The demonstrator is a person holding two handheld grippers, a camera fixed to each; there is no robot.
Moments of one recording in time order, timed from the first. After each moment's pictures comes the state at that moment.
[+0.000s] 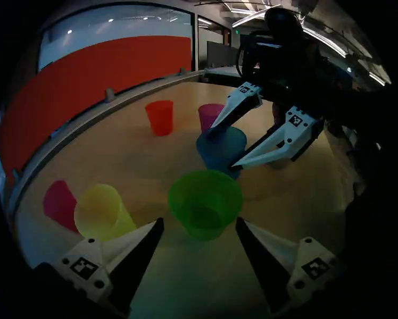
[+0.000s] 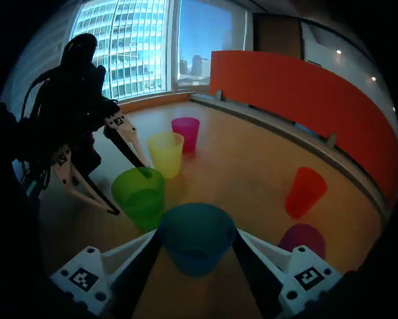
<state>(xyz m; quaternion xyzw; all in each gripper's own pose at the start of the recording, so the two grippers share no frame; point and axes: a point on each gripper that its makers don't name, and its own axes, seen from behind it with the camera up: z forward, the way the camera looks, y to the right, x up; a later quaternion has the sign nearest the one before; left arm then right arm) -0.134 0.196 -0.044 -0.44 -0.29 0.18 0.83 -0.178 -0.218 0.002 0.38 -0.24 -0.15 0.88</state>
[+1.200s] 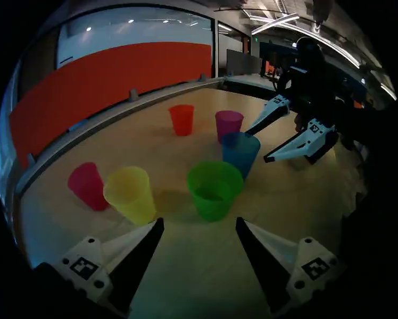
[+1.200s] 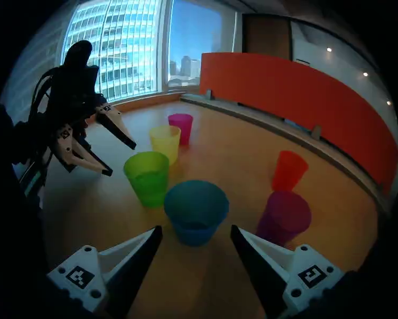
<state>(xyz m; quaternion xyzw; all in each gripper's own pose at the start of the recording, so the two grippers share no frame) -0.111 0.152 -0.066 -0.39 -0.28 0.16 0.86 -0.176 -0.176 -0.046 0.34 -0.24 -0.14 0.90</state>
